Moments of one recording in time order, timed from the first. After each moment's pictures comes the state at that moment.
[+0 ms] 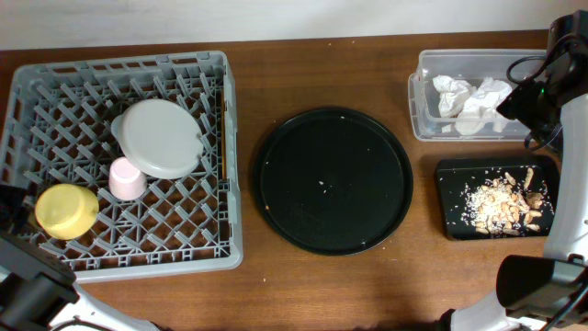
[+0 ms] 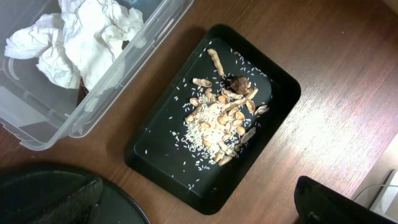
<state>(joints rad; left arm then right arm) 0.84 2.05 1.84 -1.46 0.01 -0.47 -0.26 1.76 2.01 -1.55 0.31 0.63</state>
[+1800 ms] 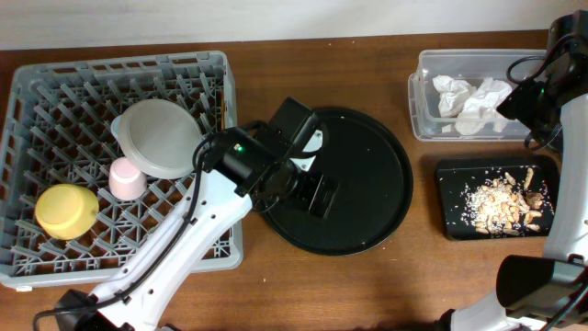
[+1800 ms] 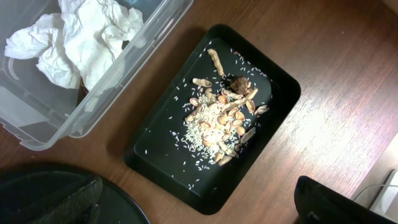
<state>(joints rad) -0.68 1.61 1.61 -1.21 0.19 -0.23 -0.26 1.76 2.01 -1.55 0.31 0.63</state>
